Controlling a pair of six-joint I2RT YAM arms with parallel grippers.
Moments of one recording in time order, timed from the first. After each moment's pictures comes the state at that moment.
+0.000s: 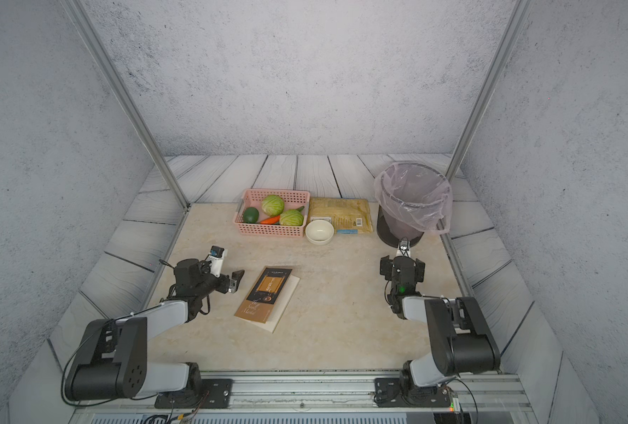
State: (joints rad) left arm 0.02 1.39 0.43 0.45 0.35 0.21; right arm 0.10 1.53 0.41 0.70 0.33 0.00
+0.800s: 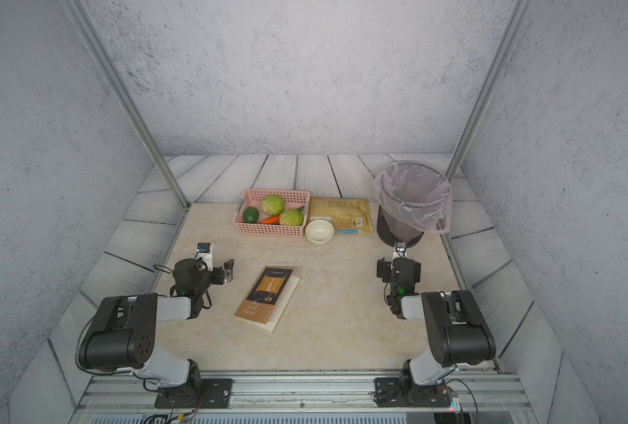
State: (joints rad) left arm 0.06 1.54 0.42 0.72 0.16 0.05; right arm 0.09 1.55 0.42 0.70 0.26 -0.01
